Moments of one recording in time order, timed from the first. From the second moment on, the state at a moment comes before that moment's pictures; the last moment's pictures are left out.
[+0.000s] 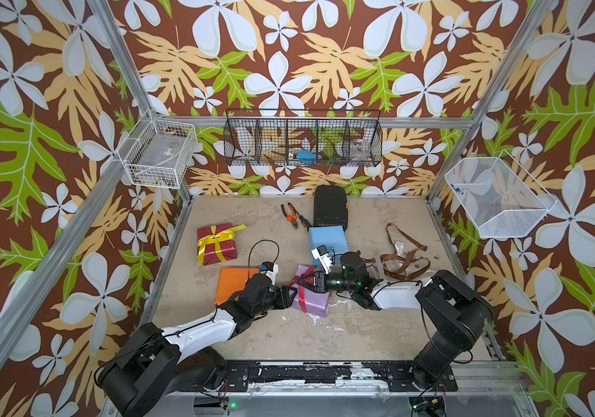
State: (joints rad) left arm -0.64 1.19 0.34 0.22 0.14 -0.73; right arm 0.68 1.71 0.67 0.74 -0.69 0.78
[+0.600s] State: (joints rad) left arm -0.64 1.19 0.33 0.24 0.14 -0.73; right arm 0.68 1.64 0.75 0.95 -0.76 0.85
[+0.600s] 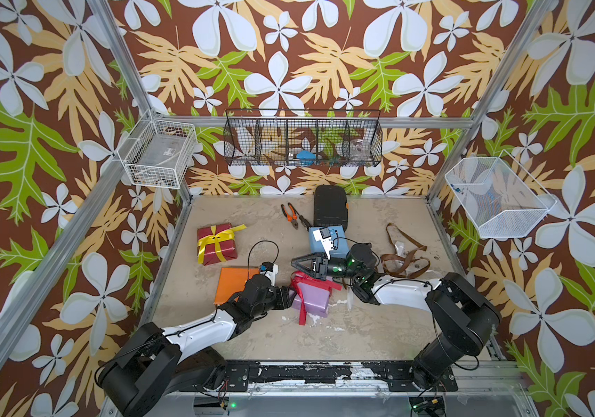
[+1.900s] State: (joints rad) left arm -0.38 0.91 0.41 -0.11 0.06 -0.71; right arm 0.74 1.51 0.80 0.55 -0.75 0.65
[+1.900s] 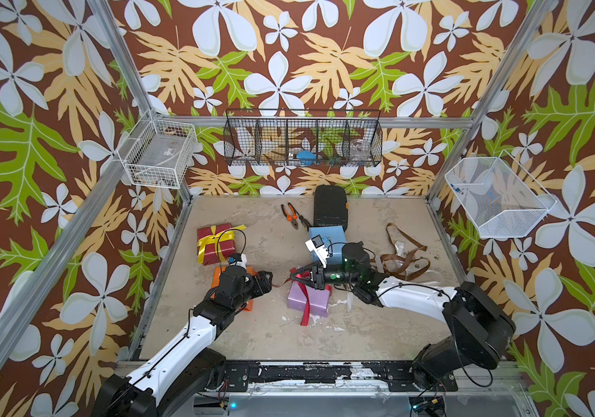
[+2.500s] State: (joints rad) left arm -0.30 0.90 0.44 -0.13 0.06 -0.70; right arm 1.08 1.61 0.98 -0.03 -0.37 0.25
